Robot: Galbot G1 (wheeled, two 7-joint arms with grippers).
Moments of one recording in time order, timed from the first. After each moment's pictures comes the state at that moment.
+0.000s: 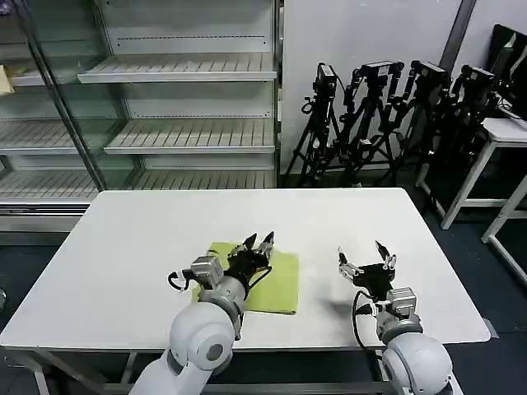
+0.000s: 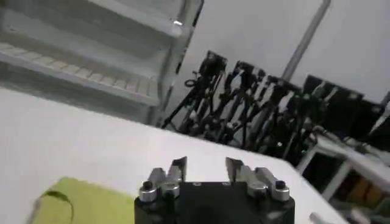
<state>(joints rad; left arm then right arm) 0.94 -1.35 -0.04 -2.11 -0.82 0.58 -0.60 -1.25 1.23 0.43 2.10 0.18 -0.44 0.13</state>
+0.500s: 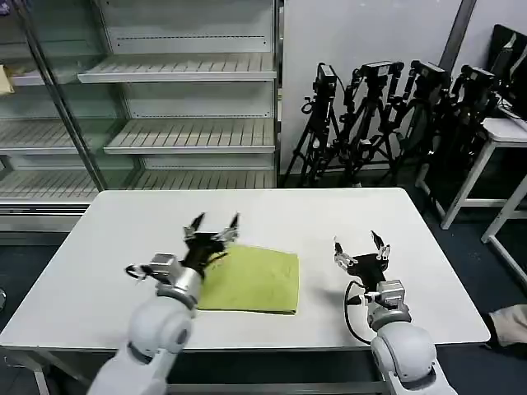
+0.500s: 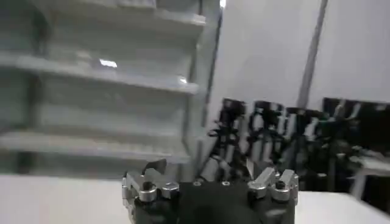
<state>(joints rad) 1.02 -1.24 -0.30 -1.99 -0.46 0.35 -0.19 -1.16 1.28 0.41 1.99 0.10 -0.35 0.12</state>
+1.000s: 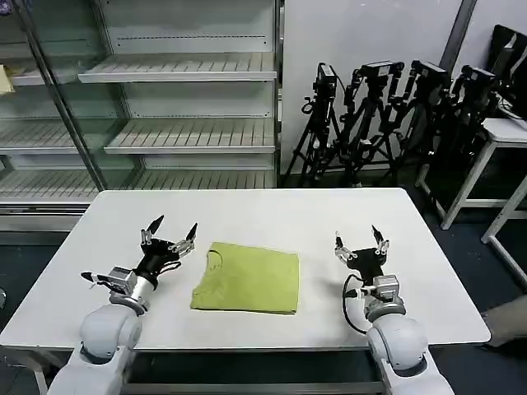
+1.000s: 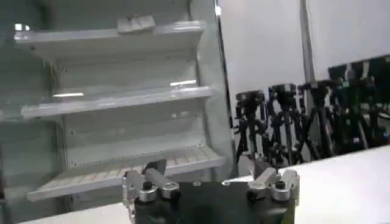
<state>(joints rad) 1.09 -1.15 -0.50 -1.82 -0.28 0.16 0.12 -1.12 1.30 0.41 1.90 0.07 -0.28 0.12</state>
